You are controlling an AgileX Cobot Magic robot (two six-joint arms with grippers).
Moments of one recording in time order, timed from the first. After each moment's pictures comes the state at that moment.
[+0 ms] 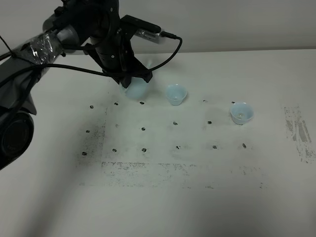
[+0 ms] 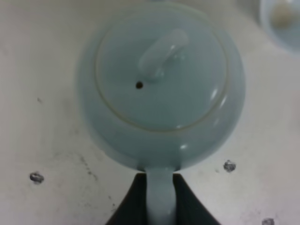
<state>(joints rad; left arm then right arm) -0.41 2.36 -2.22 0.00 1.19 0.19 0.01 -0.01 -0.52 0.08 1.12 -0.14</state>
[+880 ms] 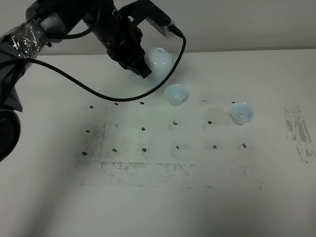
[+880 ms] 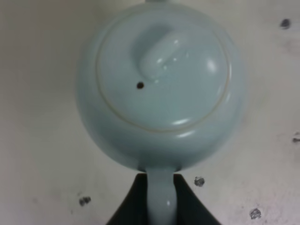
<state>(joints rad) -0.40 2.29 -2.22 -0.21 1.15 0.68 0.01 -0.01 -0.52 0.08 1.12 -0.14</state>
